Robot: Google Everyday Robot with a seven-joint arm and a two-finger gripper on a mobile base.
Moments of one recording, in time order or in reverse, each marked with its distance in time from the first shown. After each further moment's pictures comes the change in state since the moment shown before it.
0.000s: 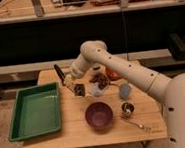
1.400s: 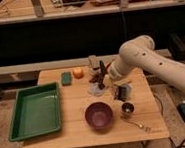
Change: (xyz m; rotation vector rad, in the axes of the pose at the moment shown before) arm -0.152 0.038 -0.159 -0.344 -0.093 0.280
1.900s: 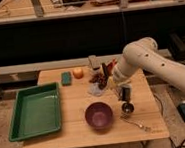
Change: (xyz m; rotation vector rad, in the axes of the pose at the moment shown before) arm -0.010 0.011 0.009 0.008 -0.005 -0.016
